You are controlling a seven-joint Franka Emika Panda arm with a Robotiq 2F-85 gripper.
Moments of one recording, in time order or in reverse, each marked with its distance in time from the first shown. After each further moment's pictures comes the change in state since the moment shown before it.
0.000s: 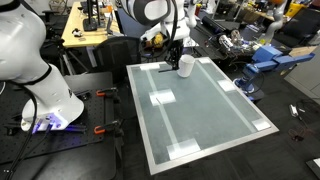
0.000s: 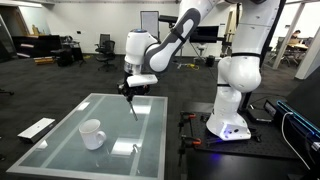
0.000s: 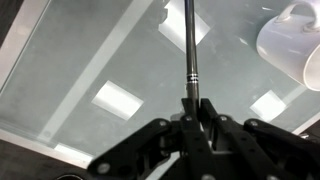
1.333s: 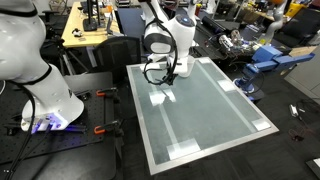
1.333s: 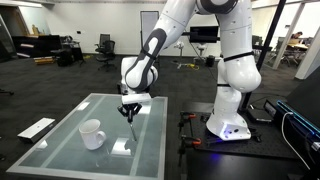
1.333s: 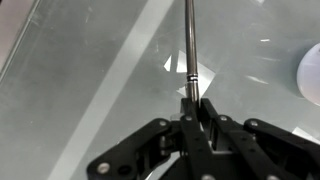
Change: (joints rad) arm 0.004 0.361 0.004 0.135 0.516 0.044 -0.317
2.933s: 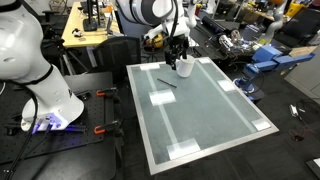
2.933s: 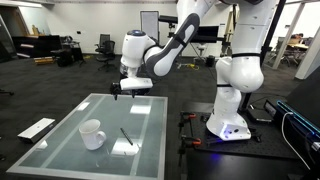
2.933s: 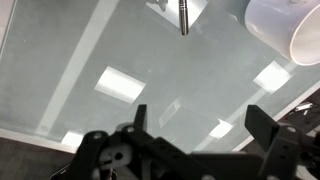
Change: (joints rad) arm 0.115 -0.327 -0.101 -0.095 -0.776 -0.002 0.661
